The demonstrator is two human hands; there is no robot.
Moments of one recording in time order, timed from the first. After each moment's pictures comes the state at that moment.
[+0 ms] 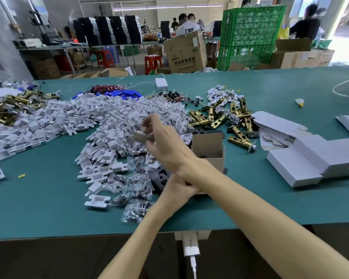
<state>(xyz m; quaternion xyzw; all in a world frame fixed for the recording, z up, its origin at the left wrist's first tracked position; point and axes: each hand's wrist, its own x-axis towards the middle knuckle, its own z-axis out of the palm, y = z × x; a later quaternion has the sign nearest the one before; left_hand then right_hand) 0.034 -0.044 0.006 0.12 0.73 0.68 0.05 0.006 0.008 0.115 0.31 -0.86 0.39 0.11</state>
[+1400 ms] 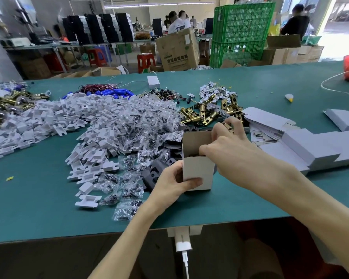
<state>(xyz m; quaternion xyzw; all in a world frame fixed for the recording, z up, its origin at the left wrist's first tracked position) 0.025 -0.040 -0.007 0.17 0.69 0.70 0.05 0.051 0.138 0.131 0.23 -0.95 -0.17 0.11</state>
